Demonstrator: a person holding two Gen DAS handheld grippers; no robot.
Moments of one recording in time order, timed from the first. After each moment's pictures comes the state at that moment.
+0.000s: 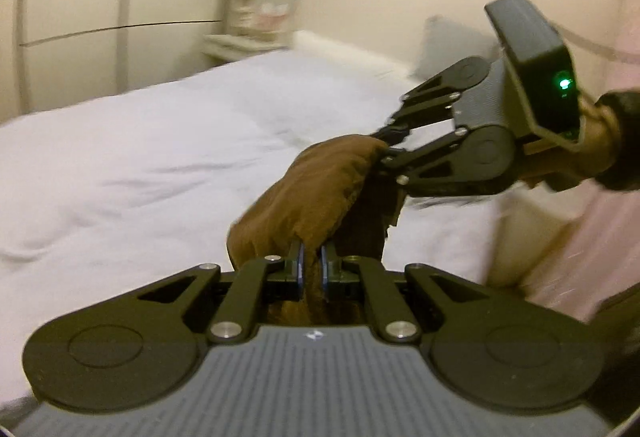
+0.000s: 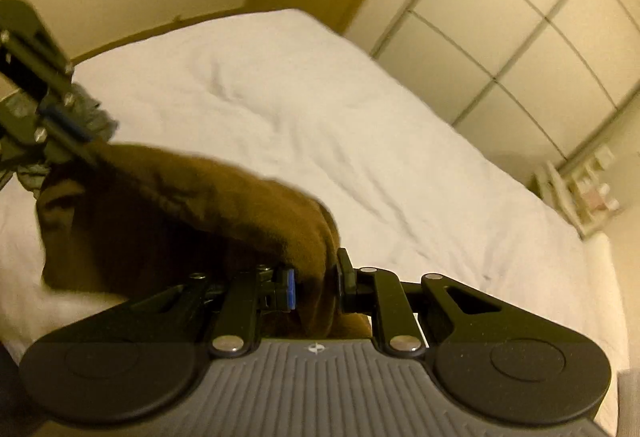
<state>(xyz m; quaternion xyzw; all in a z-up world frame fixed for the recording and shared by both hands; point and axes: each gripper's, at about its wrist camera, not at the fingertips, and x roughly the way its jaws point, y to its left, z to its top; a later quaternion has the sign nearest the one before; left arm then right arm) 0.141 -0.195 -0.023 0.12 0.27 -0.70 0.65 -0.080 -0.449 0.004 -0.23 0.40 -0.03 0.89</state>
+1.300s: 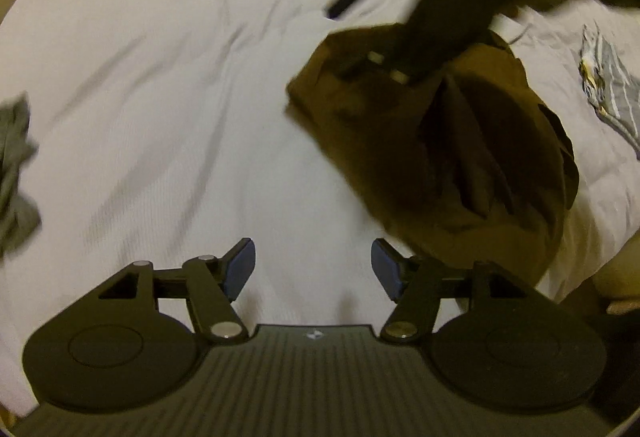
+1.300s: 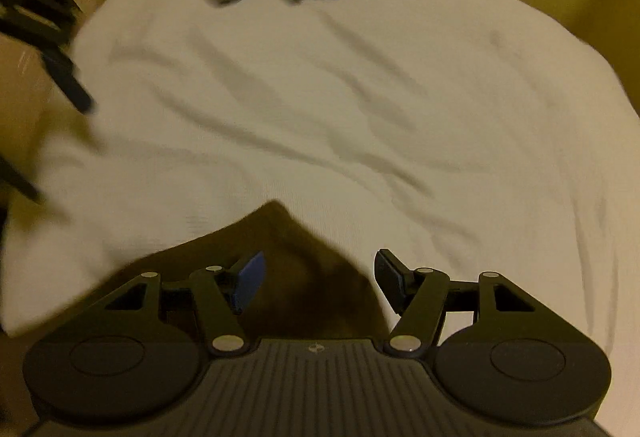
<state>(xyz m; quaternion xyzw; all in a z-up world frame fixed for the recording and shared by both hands) 0.041 -0.279 -0.230 0.19 0.55 -0.34 0.74 0.059 -0.488 -0.276 -0.39 0.42 0.46 0.68</state>
